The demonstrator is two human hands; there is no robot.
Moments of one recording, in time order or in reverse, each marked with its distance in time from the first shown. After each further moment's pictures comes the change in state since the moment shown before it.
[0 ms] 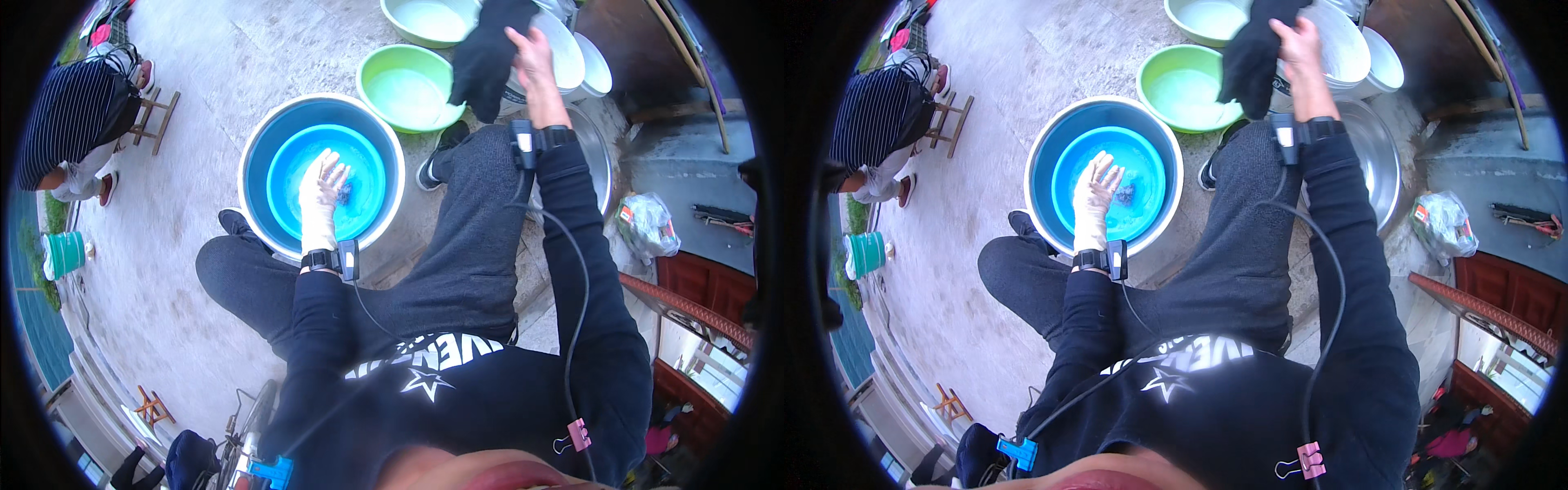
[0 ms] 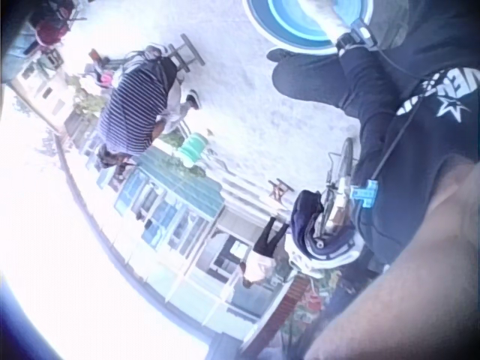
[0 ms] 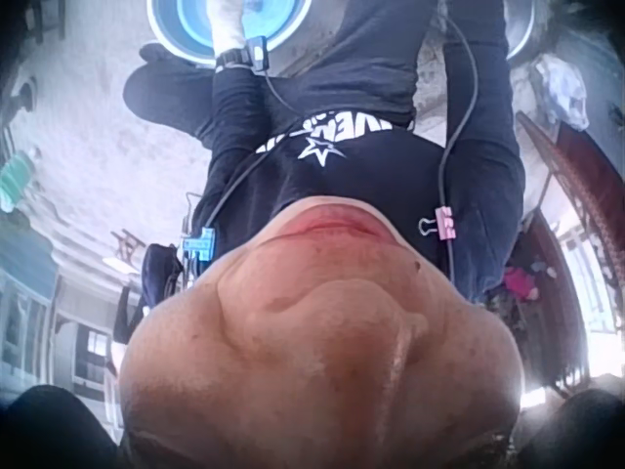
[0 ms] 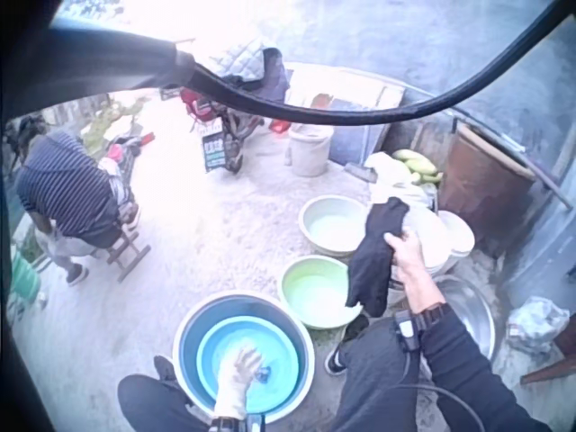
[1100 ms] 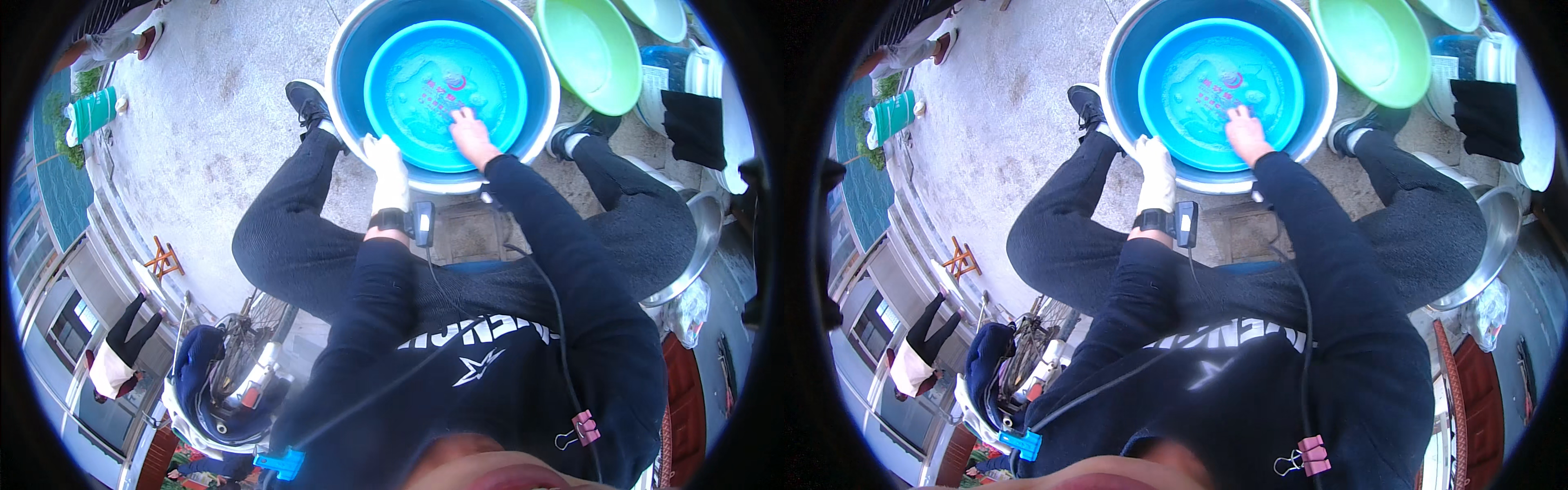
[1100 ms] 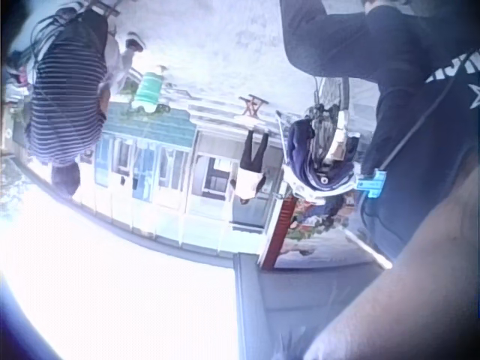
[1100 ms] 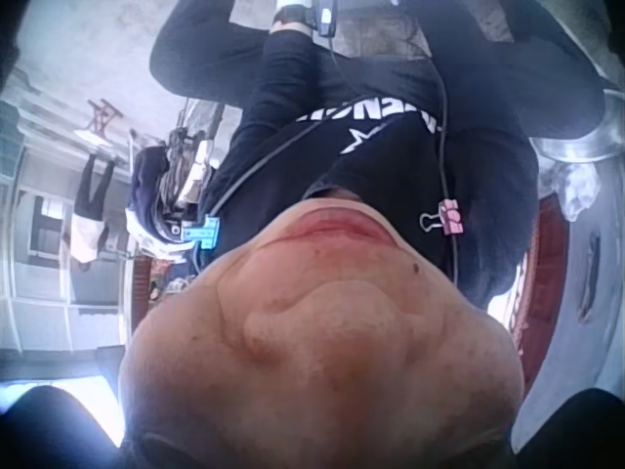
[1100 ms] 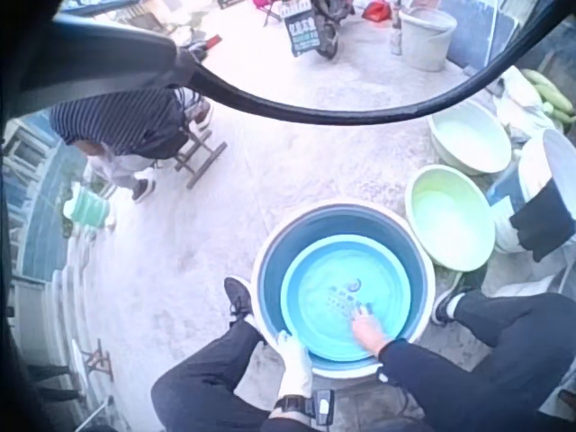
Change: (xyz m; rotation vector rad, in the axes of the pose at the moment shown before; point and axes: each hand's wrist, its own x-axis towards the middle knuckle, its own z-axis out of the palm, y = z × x) left_hand -0.008 -0.057 -0.185 0.593 0.880 0.177; right_hand -0.346 0.319 0.143 -1.371 -1.502 -0.058
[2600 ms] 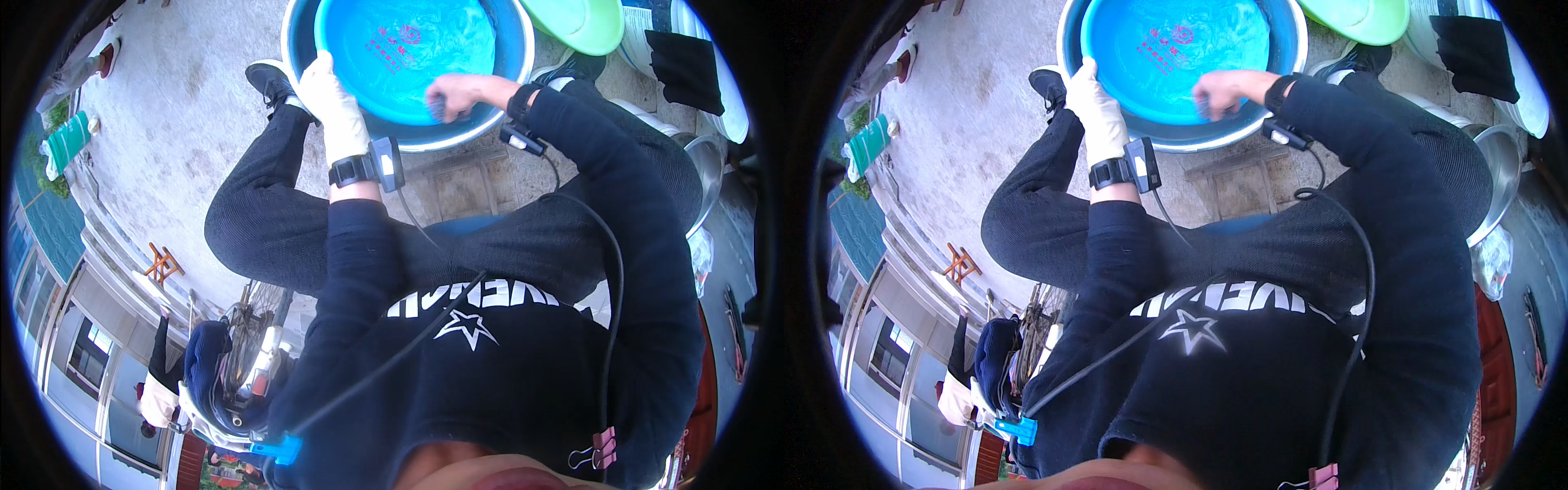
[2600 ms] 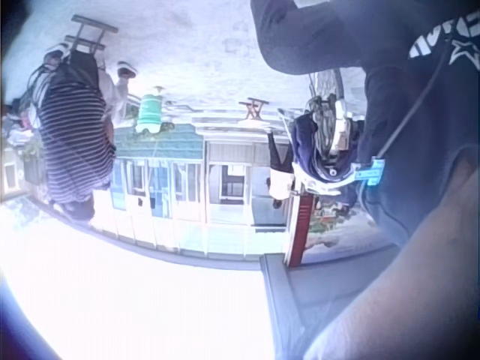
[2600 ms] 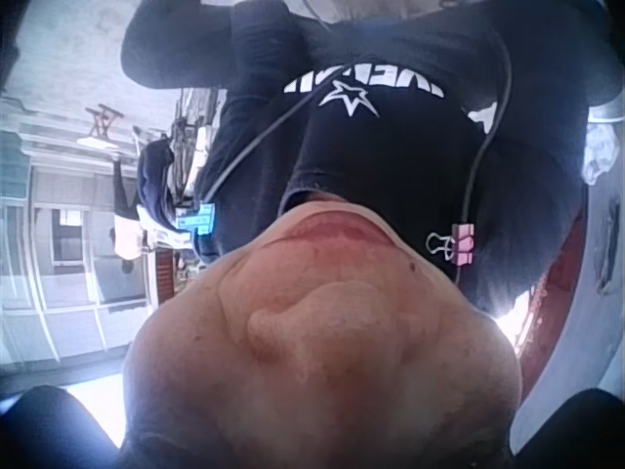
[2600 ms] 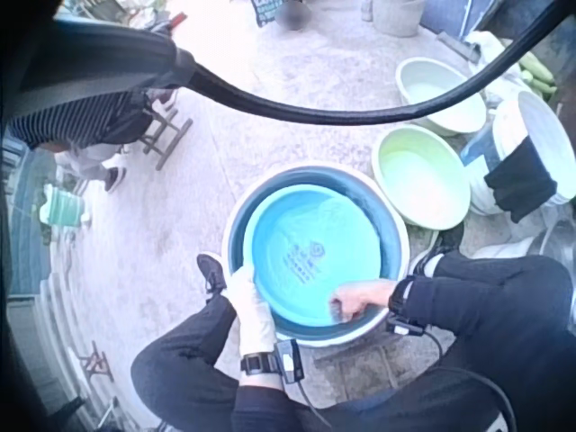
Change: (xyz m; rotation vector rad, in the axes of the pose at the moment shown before) left_hand -0.004 0.127 0.020 -0.298 -0.141 0.198; right_hand -0.022 0.022 -0.105 0.647 -0.795 -0.157
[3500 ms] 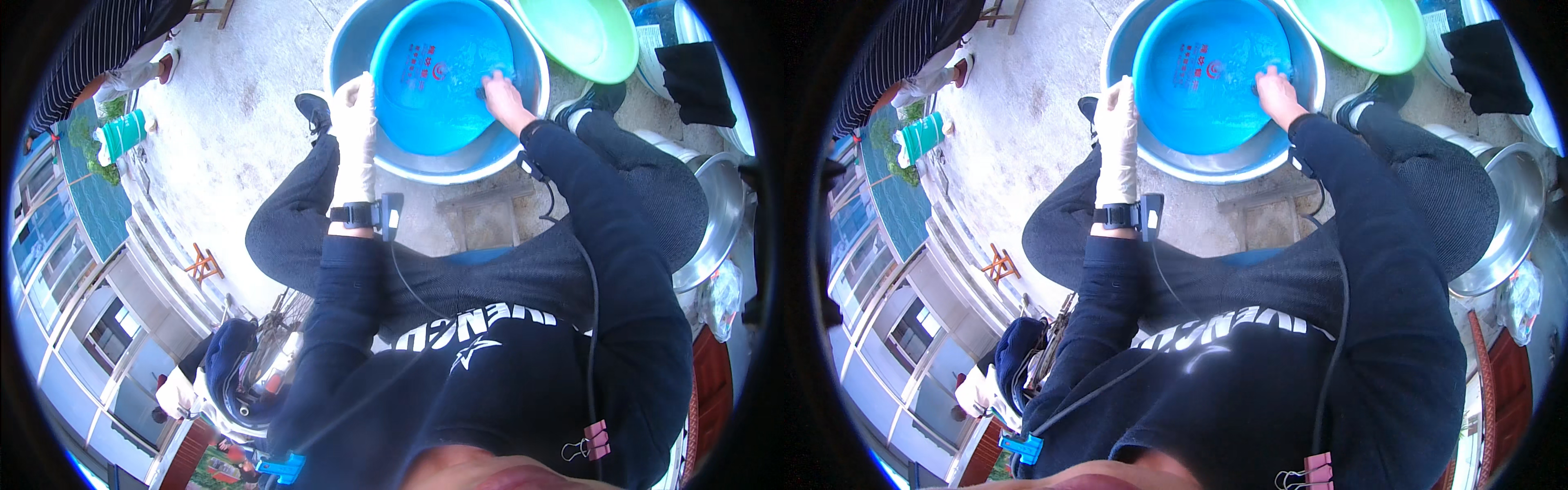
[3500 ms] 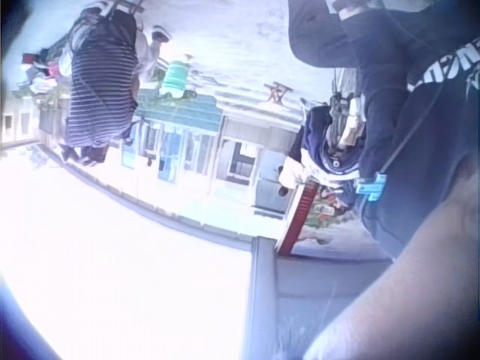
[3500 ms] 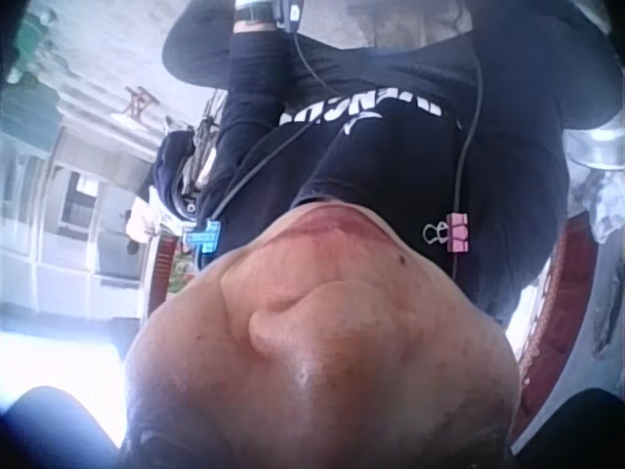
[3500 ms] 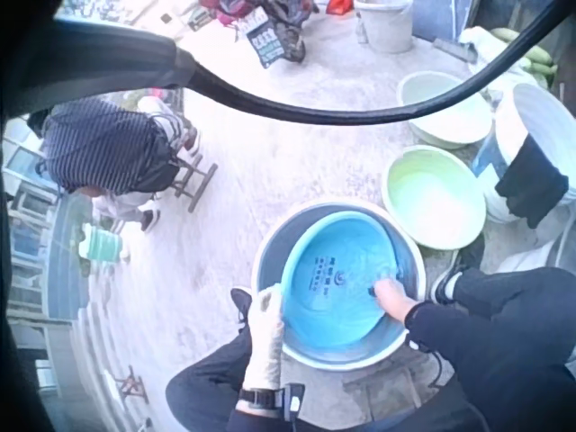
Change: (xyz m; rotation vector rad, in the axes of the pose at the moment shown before) left_hand -0.010 0.039 0.001 0.586 -0.197 0.132; right_hand 0.023 0.072 0.004 -0.282 1.186 0.223
